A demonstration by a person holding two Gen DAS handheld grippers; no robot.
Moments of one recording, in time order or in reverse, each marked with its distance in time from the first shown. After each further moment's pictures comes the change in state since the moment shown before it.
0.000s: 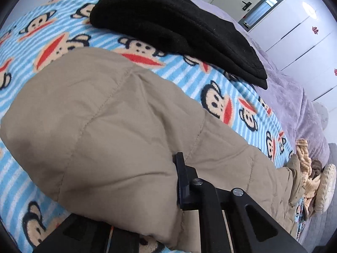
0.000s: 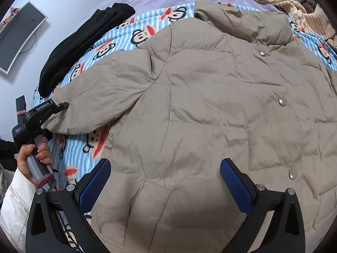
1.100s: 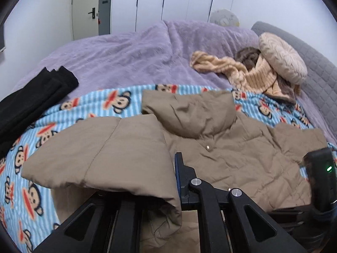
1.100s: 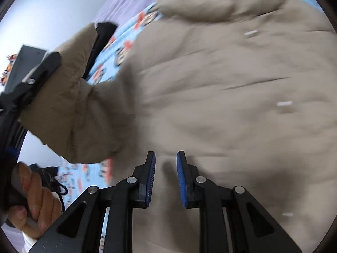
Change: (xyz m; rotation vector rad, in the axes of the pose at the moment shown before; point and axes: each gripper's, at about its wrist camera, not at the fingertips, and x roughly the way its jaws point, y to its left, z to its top) left arm -0.041 -0.340 -0.209 0.869 -0.026 -0.211; right arm 0.017 -0.097 0.037 0.218 0.066 0.242
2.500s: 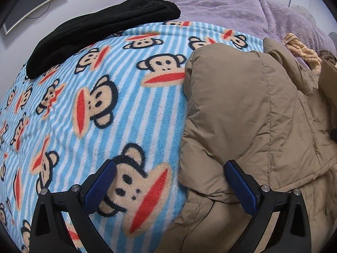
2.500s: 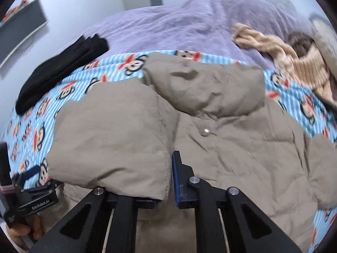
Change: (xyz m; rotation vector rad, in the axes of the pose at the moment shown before) left arm 0.000 0.144 -0.110 -0.329 0.206 0.356; right arm -0.035 0.015 0.036 -0.306 -0.287 -0.341
